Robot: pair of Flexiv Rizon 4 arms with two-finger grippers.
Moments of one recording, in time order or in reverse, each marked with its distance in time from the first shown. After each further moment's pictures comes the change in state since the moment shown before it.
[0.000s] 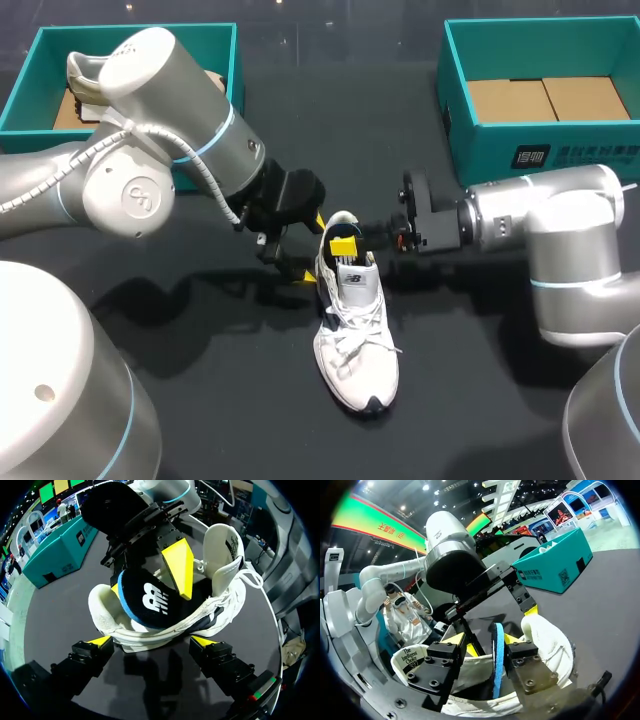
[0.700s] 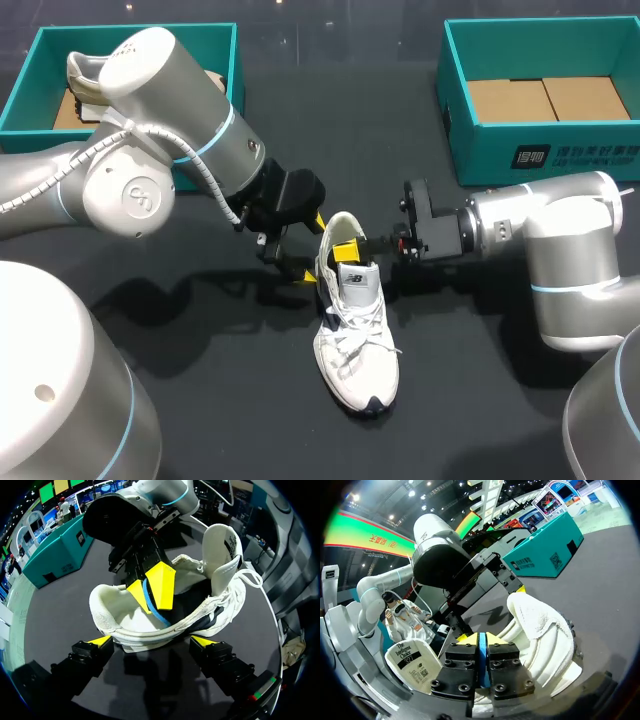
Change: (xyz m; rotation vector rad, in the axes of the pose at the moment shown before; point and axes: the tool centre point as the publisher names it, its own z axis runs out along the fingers) left arm 0.000 0.000 0.000 0.000 0.000 0.000; right arm -0.009 -0.022 -0.002 0.013 -0.003 0.137
